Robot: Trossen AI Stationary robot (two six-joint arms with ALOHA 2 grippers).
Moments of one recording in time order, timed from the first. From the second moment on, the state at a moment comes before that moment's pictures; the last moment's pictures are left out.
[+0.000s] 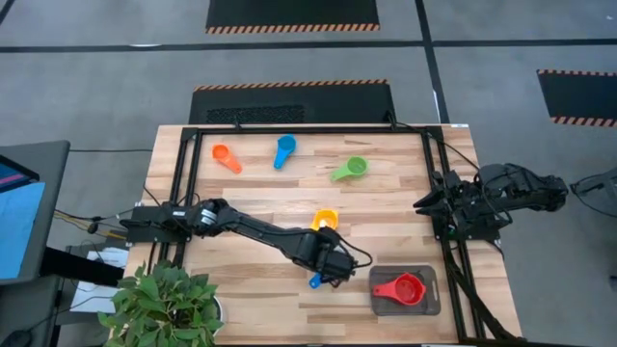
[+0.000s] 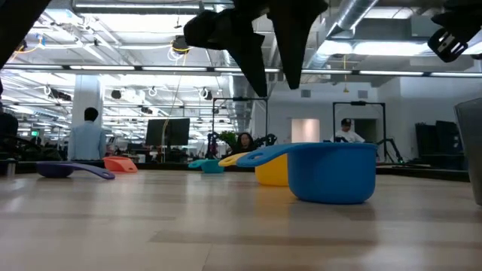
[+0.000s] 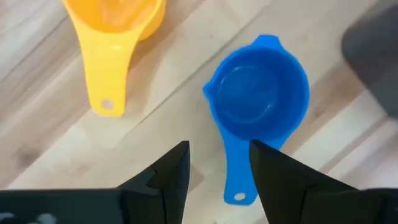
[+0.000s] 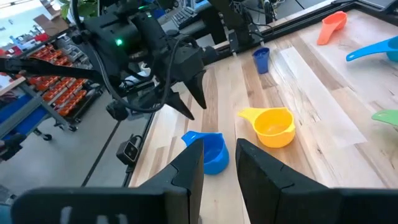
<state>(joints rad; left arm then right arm) -0.33 2.36 2.32 -1.34 -0.22 -1.17 0.14 0.12 0.56 -0.68 -0.05 0.43</state>
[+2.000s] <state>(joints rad) -0.29 2.45 2.35 -0.85 -0.17 -0.94 0.14 0.12 0.65 -0.70 0.07 0.39</state>
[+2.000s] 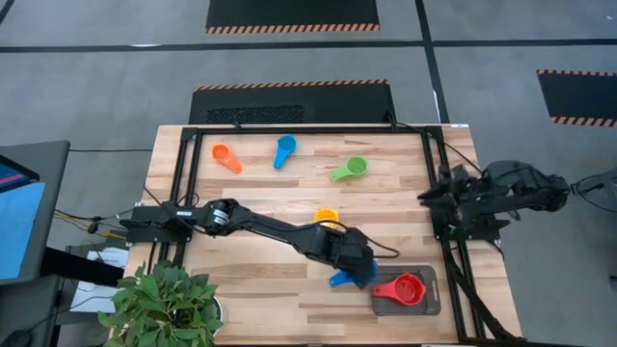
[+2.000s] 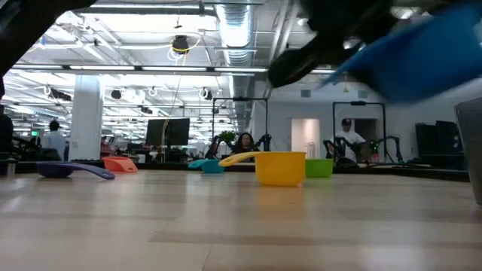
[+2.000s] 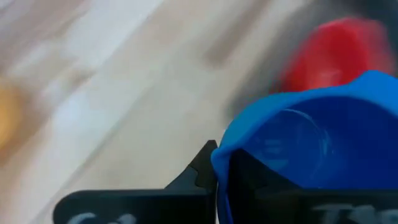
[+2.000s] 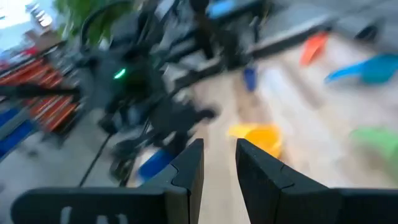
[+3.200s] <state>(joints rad) -0.27 2.44 2.35 -0.29 -0.20 -0.80 0.14 0.17 0.72 -0.82 -0.02 0.56</state>
